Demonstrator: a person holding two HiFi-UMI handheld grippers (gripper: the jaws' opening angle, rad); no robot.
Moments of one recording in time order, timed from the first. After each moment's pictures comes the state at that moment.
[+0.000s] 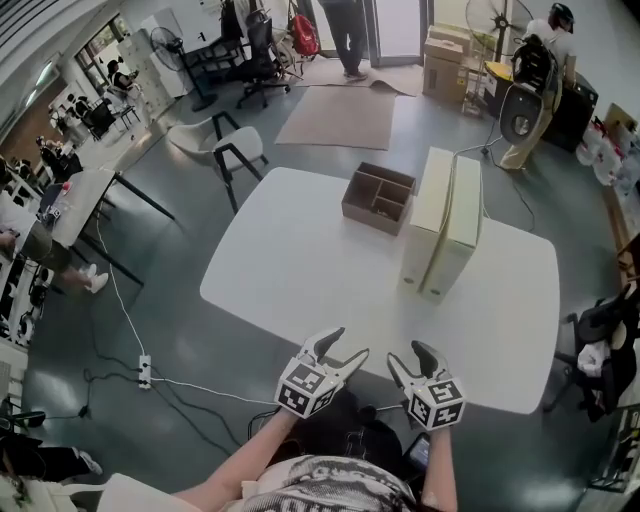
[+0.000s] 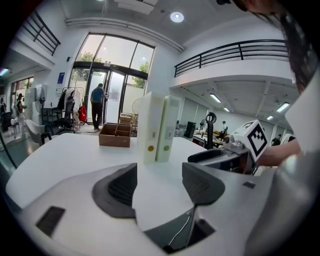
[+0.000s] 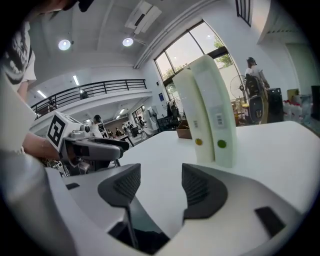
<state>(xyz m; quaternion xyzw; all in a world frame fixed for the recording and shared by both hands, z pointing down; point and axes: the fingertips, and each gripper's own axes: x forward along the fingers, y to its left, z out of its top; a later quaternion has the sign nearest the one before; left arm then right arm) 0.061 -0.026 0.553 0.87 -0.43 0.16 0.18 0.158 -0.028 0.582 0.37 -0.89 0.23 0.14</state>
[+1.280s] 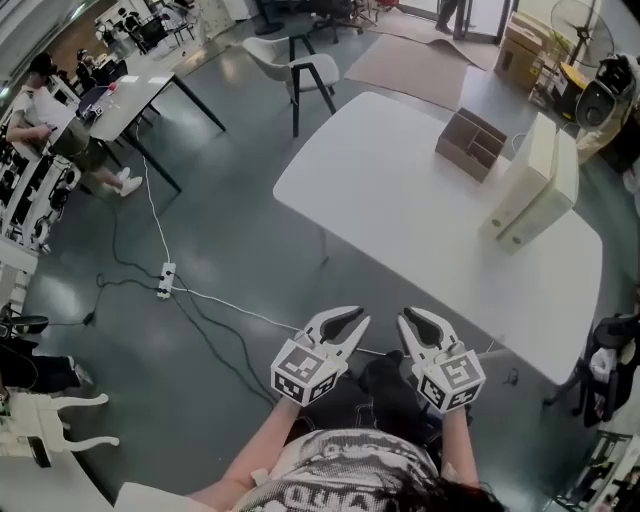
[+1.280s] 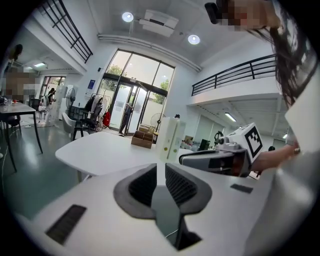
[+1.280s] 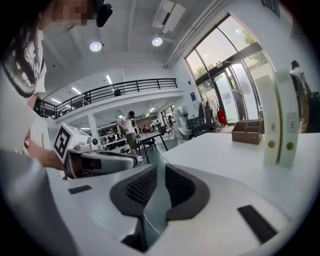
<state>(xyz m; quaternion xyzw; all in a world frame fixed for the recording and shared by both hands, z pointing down) -0.075 0.161 0.525 0.82 -0.53 0.05 0.19 -0.013 0.133 0.526 0.22 -0.95 0.16 0.13</state>
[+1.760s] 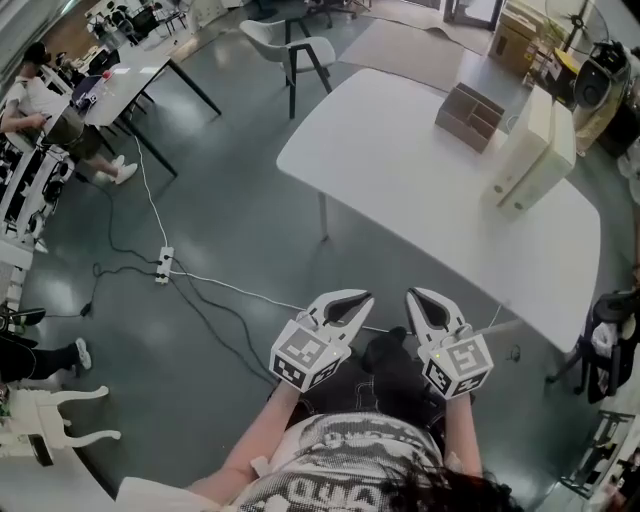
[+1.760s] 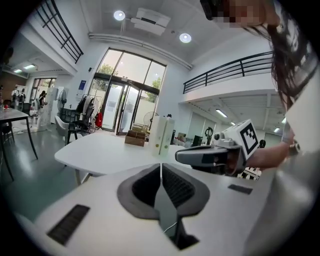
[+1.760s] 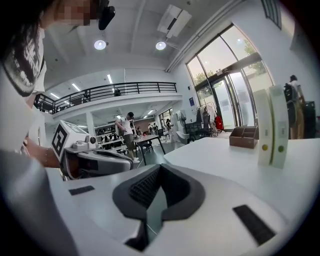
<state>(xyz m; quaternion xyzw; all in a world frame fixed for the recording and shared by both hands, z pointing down) -0.068 0.210 0.516 0.85 -0.50 0.07 0.17 -0.011 0.177 0.514 0.24 -0.95 0.13 0.12</state>
